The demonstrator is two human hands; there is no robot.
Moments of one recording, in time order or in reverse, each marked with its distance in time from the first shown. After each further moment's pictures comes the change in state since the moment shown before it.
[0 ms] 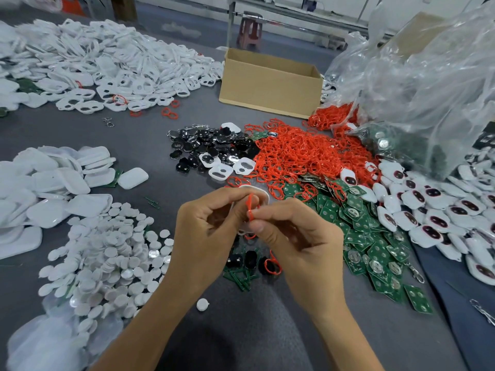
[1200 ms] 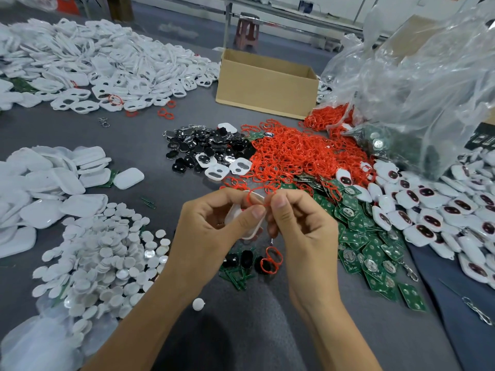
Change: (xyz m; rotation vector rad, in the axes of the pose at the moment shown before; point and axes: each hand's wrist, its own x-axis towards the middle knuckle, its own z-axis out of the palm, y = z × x) left_hand -0.001 0.001 0.000 -0.138 -0.060 -0.163; right_hand 0.005 0.001 0.003 0.207 0.149 0.144
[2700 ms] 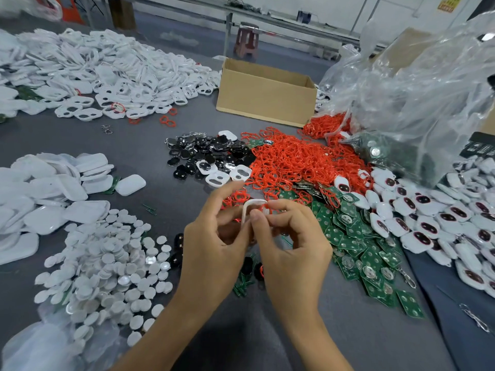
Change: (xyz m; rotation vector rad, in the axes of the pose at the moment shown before) left_hand -0.008 -0.014 0.012 0.123 0.167 0.030; right_hand -0.008 0.020 0.007 -0.505 0.233 -0.281
